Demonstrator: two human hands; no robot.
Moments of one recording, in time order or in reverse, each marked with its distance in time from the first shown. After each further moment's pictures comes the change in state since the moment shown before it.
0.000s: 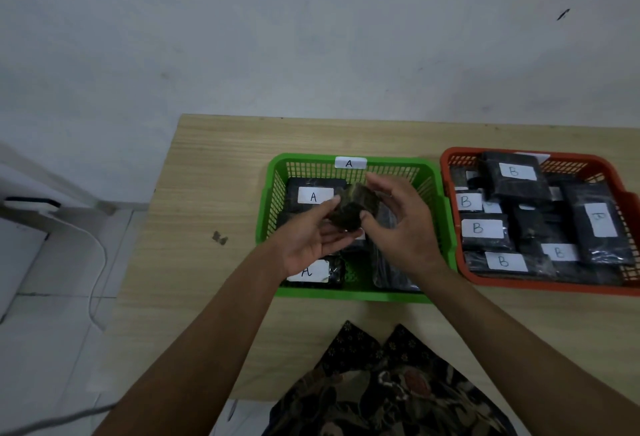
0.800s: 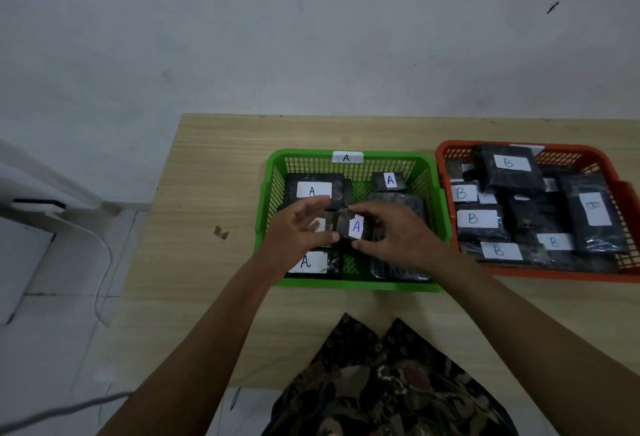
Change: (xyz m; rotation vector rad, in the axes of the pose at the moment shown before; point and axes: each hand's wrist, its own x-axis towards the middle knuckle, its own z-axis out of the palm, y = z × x) left_hand -0.014 -0.029 -0.026 0.546 0.132 0.527; right_hand -0.006 0.019 -0.017 -0.400 -0.507 0.194
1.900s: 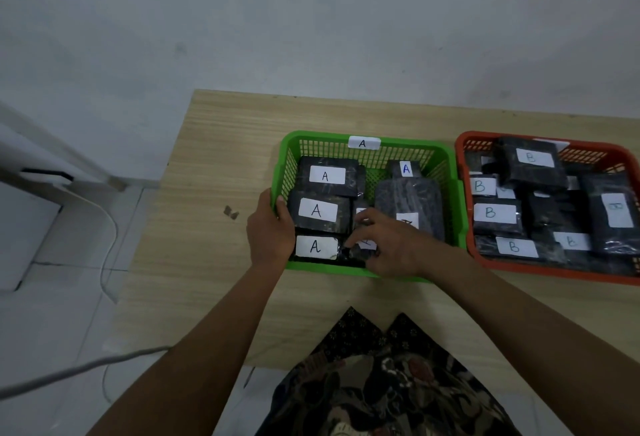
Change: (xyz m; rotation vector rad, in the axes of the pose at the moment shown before) left_hand 0.007 -0.060 -0.026 0.610 0.751 0.068; right_hand 0.002 -0.012 0.024 -0.300 -0.408 -0.045
